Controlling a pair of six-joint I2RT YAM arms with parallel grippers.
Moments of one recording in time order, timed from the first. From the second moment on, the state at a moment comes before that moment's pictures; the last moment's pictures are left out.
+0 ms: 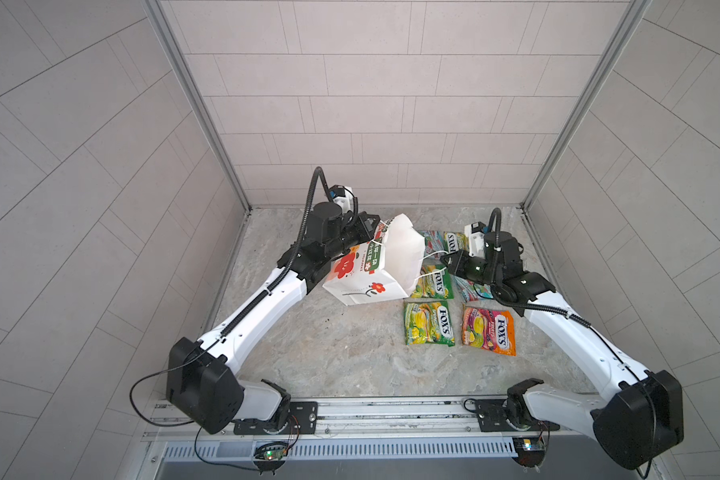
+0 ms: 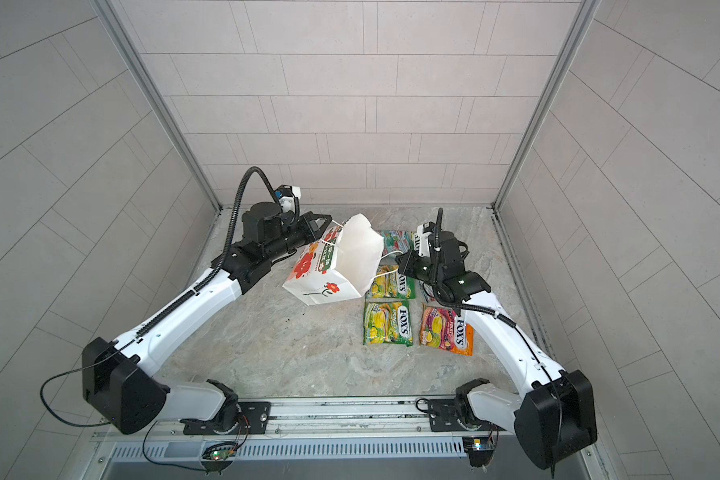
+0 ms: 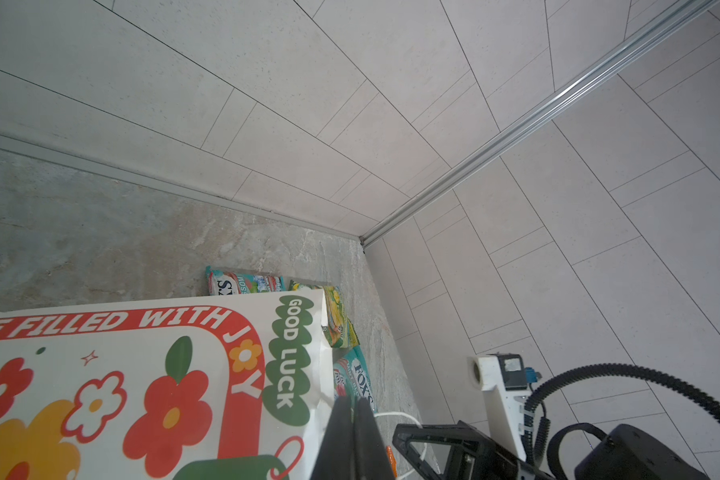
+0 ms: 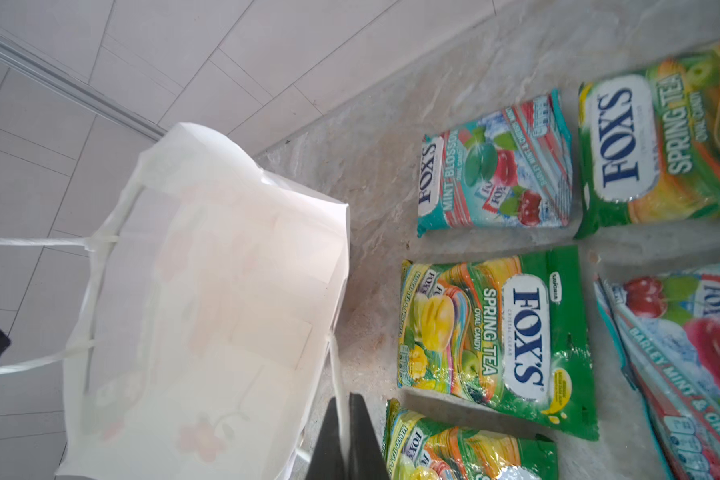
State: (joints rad) left arm -0.50 1.38 1.24 -0.10 0.22 -0.76; right arm 0.28 1.16 0.97 -0.32 -0.29 0.65
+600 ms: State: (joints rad) left arm -0.50 1.26 1.19 -0.15 0.17 -0.70; right arm 0.29 1.25 1.24 -0.45 -0.28 0.56
